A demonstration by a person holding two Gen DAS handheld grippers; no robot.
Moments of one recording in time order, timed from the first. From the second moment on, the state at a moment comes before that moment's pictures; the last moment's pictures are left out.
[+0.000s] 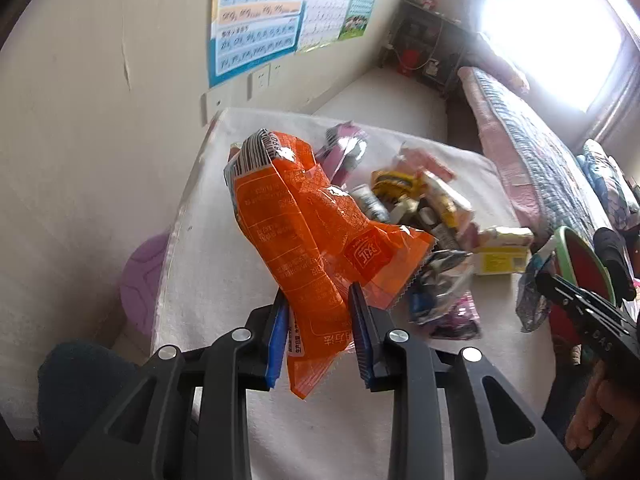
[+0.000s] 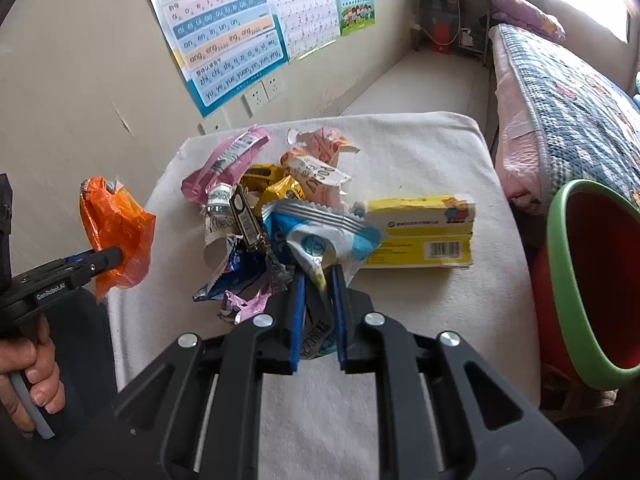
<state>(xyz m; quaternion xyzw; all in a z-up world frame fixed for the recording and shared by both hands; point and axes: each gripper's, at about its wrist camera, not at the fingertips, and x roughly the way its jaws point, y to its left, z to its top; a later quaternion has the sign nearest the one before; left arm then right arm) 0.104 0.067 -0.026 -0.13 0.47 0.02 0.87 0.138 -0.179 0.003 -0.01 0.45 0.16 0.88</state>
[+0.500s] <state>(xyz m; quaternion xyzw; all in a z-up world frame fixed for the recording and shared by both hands) 0.116 0.007 0.013 -0.09 0.45 -0.03 0.89 0.130 -0.231 0.038 0.02 0.41 0.12 0.90</state>
